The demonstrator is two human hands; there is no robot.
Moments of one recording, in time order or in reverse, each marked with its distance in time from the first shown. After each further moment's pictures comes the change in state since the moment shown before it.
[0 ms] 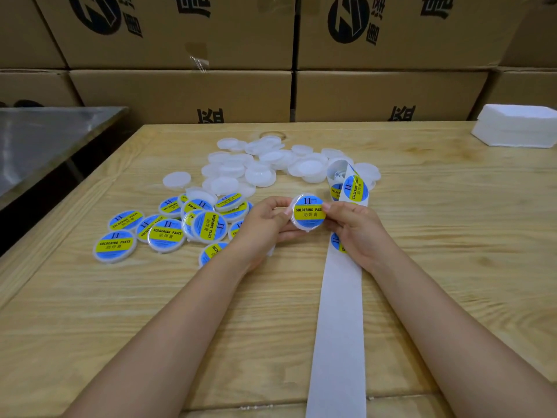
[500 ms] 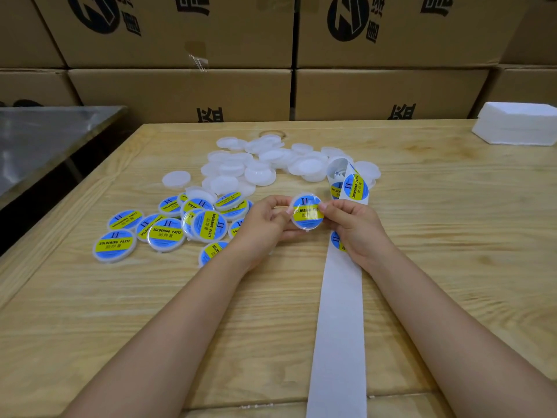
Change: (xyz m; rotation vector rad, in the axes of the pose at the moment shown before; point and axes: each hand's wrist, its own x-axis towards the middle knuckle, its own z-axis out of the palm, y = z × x) left_hand 0.001 -0.003 -0.001 0.067 0.013 0.020; right_hand 0.002 0.005 0.002 -0.099 0.061 -0.043
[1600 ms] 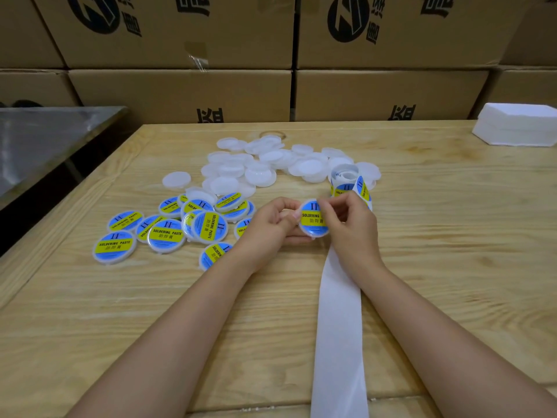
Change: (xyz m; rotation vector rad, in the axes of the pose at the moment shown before) left_hand -0.006 0.001 0.004 -0.027 -0.092 0.013; right_hand -0.013 0.003 0.016 -0.502 0.292 -0.366
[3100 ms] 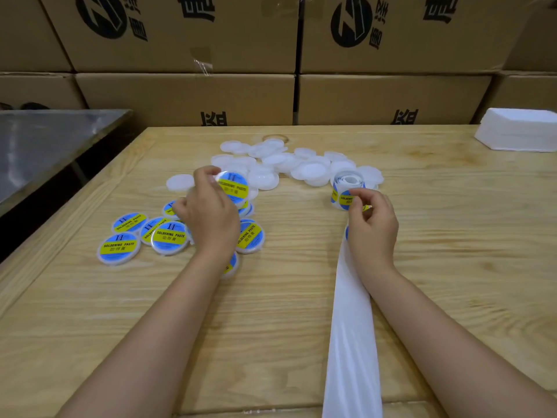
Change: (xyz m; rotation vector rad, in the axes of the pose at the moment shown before) left_hand 0.005 0.014 -0.050 0.876 1.054 0.417; right_hand 0.006 0.002 -0.009 0.022 0.237 -0.016
